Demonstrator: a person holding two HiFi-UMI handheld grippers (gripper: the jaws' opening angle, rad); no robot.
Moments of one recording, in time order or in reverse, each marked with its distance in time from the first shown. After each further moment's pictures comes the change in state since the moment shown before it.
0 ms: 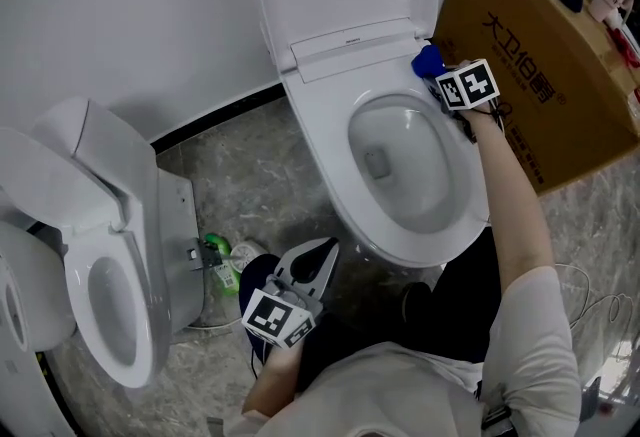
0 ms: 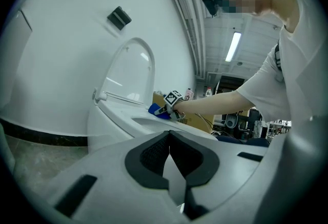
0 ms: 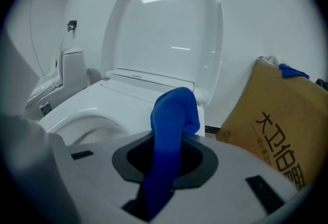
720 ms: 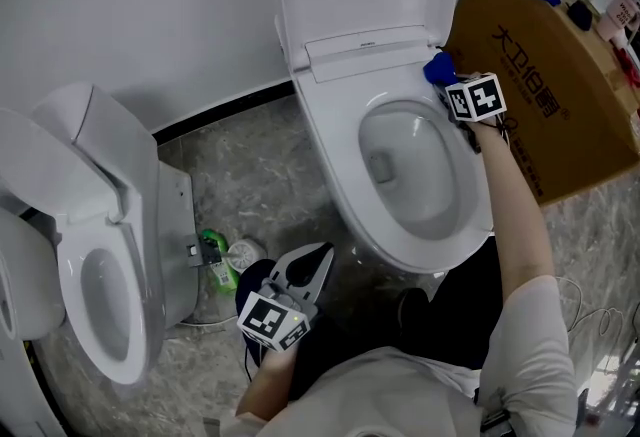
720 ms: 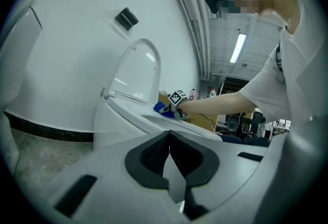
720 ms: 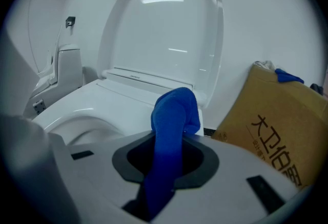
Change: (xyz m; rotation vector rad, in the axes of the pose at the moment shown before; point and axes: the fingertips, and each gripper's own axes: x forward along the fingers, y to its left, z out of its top) left arm -0.017 0.016 -0.010 -0.042 -0.005 0.042; right arm 0.003 -0.001 0.004 -0.015 -0.015 -0.056
